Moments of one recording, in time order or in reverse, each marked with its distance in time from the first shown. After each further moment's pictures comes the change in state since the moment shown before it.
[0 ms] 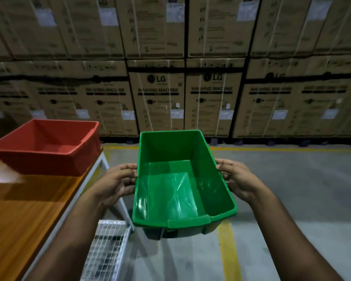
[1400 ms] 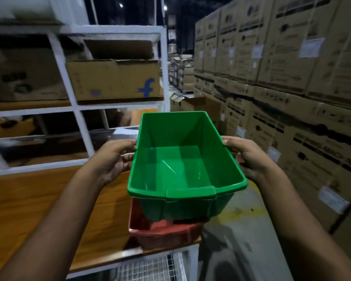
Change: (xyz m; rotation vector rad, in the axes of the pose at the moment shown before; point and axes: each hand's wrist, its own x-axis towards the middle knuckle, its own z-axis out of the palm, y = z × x) left_hand 0.108 0.219 -0.202 -0.177 1.317 0.473; right_hand 0.485 -0.181 0.494 -0.095 -1.323 0.141
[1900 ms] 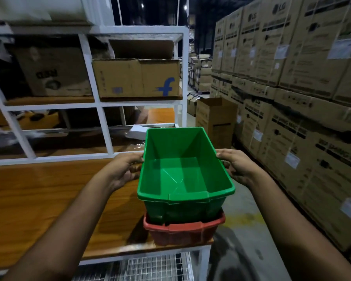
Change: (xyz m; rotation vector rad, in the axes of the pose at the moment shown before) left_hand 0.014 -0.042 -0.053 -0.031 0.078 -0.148; right_hand 0.042 0.048 0.031 -0.117 -0.035 0.142
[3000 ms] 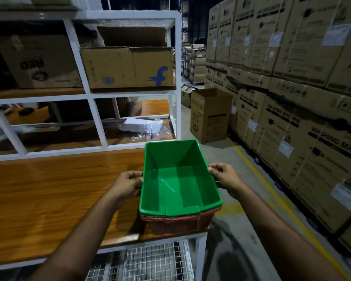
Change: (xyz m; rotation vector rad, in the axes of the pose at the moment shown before) left_hand 0.010 -0.090 -0.010 0.306 0.128 -0.078; right_hand -0.007 0.080 -0.009 -0.463 0.162 -0.008
